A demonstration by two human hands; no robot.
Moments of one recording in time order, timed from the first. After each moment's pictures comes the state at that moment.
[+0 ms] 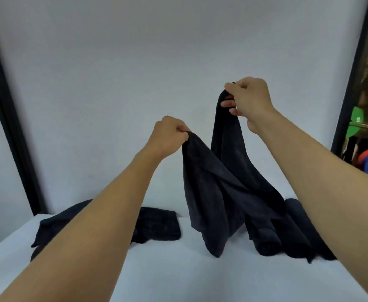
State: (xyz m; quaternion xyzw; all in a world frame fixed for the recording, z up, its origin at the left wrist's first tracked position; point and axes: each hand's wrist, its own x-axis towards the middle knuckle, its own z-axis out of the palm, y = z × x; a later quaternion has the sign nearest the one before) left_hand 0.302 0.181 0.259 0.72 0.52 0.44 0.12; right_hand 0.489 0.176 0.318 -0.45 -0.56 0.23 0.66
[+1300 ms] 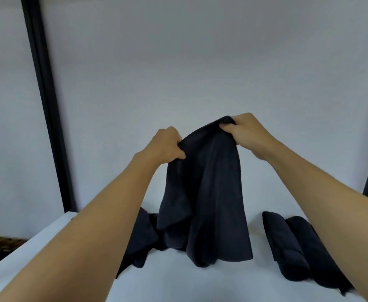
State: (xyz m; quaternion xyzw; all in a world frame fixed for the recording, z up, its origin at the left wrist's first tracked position) left_hand 0.238 0.180 0.274 0.72 0.62 0.30 0.03; right_hand 0.454 0.201 0.292 -0.46 -0.74 0.19 0.46
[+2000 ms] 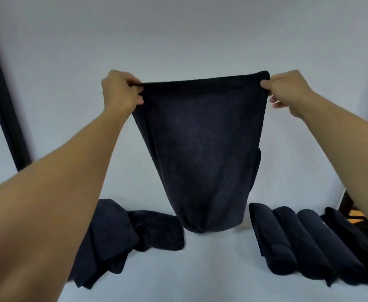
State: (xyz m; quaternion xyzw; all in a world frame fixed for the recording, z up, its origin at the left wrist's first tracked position) left_hand 0.210 0.251 0.326 0.56 0.54 0.63 0.06; right_hand 0.557 0.266 0.345 -0.56 -0.60 0.15 0.55
